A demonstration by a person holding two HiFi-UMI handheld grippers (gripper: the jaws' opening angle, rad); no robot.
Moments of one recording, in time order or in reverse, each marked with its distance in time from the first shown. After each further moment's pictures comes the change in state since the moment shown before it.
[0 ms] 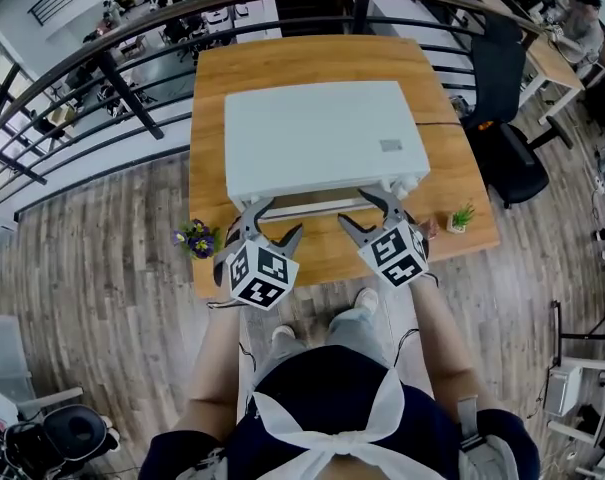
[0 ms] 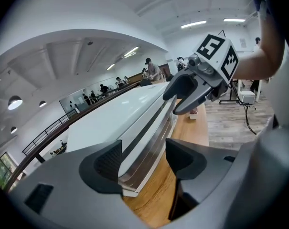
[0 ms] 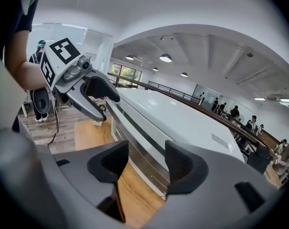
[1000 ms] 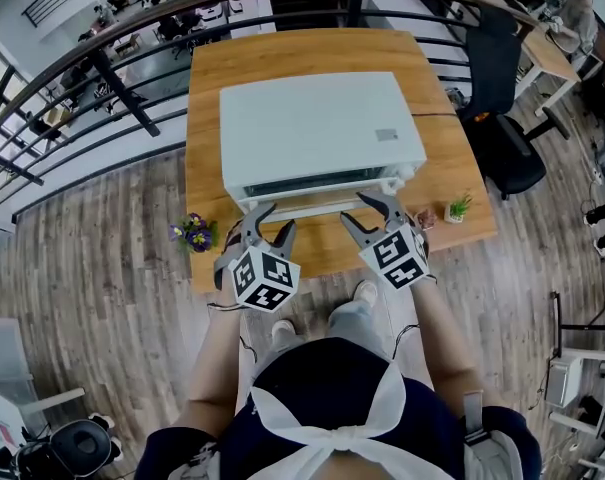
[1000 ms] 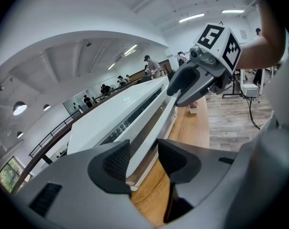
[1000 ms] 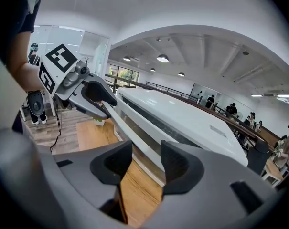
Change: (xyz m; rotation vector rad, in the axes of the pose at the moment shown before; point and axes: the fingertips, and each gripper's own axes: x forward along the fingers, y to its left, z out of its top) left arm -0.006 -0.014 -0.015 0.034 0.033 0.054; right arm -0.015 0.013 -0.010 0.033 -0.019 -0.015
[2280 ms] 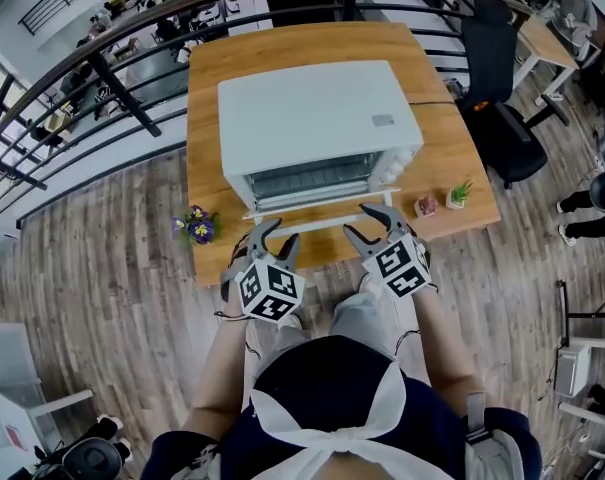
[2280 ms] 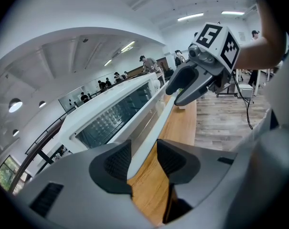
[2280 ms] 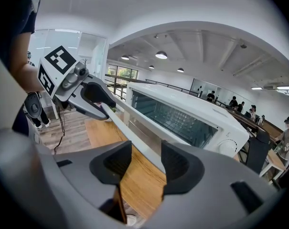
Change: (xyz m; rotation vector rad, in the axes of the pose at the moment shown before) left arm -0.018 -0.044 -0.025 -0.003 0.036 -0.052; right arm -0.020 0.037 -0.036 0.049 0.042 0.021
